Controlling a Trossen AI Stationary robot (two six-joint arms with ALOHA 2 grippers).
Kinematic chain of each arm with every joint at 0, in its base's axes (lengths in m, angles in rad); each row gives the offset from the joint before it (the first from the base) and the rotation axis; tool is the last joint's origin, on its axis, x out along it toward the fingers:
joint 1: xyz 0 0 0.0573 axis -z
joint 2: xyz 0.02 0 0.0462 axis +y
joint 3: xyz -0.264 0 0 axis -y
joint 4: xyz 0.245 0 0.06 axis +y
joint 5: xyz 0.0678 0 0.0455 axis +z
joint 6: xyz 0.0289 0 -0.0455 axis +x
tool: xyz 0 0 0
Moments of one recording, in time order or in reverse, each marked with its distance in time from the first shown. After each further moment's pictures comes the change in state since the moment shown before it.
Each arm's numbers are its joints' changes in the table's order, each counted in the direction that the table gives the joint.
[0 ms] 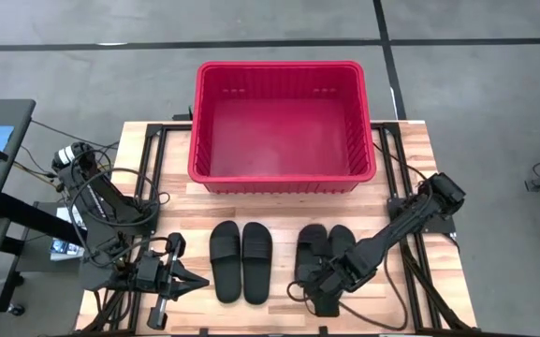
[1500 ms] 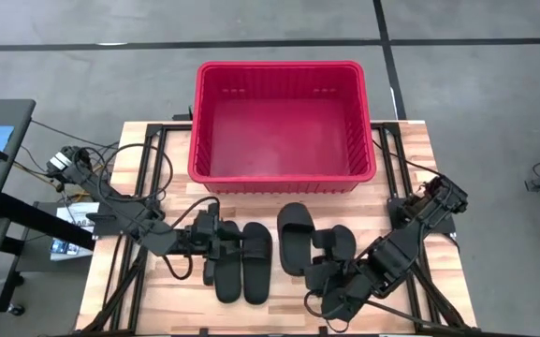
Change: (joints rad) left arm -0.416 0.000 0.001 0.224 -0.343 -0.311; right arm -0.075 0.006 0.448 0.305 -0.385 -0.237
